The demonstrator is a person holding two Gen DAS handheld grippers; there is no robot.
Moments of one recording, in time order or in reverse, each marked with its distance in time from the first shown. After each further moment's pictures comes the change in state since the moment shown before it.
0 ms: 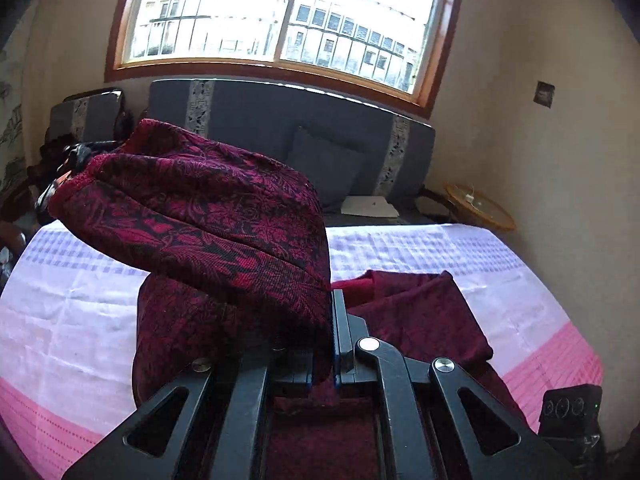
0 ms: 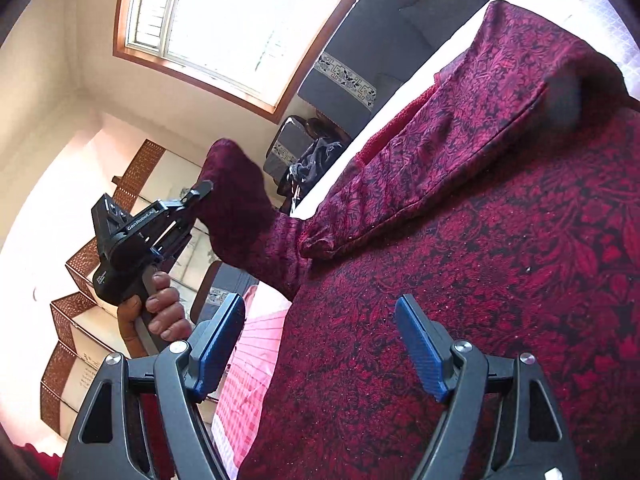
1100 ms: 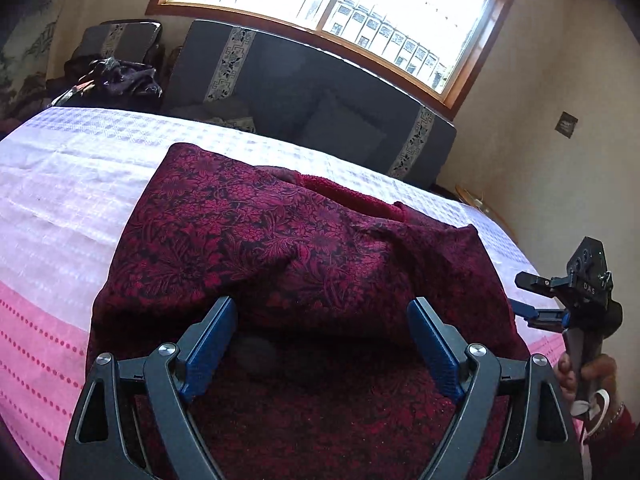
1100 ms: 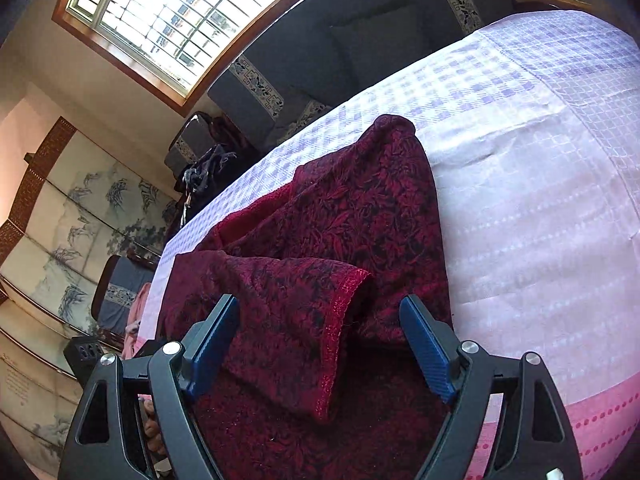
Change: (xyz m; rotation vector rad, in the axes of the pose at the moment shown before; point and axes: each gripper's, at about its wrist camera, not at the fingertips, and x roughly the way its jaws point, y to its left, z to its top) left arm 0.011 0.051 -0.124 -0.258 0.002 -0.018; right arm -0.026 -0.064 0.150 -0.099 0.088 -0.414
